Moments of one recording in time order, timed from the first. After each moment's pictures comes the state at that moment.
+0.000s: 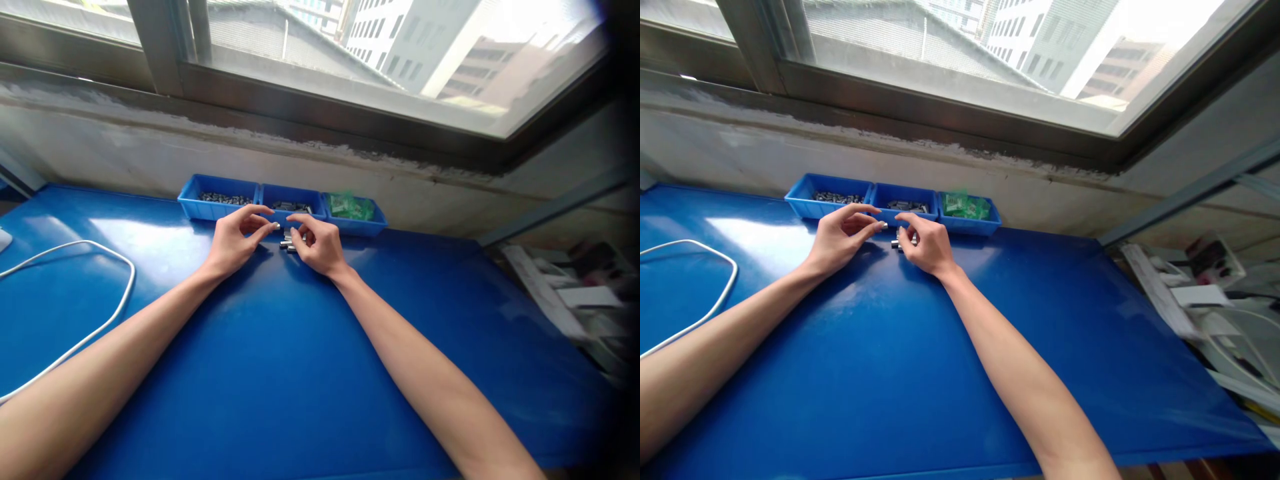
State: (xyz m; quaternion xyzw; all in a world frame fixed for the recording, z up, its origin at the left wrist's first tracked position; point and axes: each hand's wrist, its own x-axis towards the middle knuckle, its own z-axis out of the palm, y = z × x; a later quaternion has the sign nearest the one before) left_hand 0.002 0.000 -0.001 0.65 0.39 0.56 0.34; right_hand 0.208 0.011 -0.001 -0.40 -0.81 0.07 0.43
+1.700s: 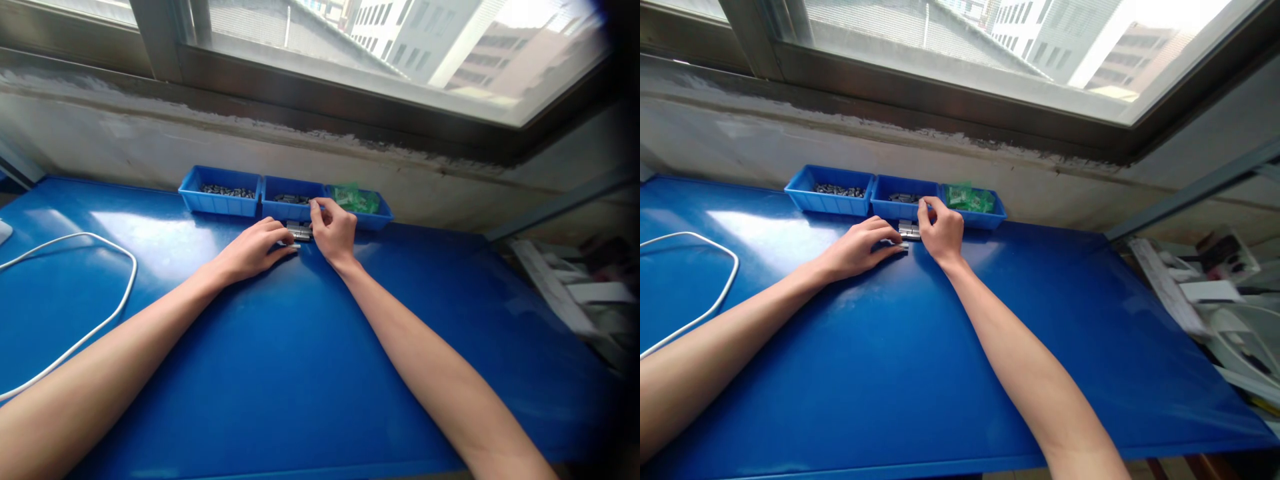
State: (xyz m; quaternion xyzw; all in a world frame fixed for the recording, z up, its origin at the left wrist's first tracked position) left_hand 0.004 -0.003 -0.008 0.89 0.30 0.33 0.12; right_hand 0.211 0.024 -0.004 -0.52 -0.69 0.02 0.49
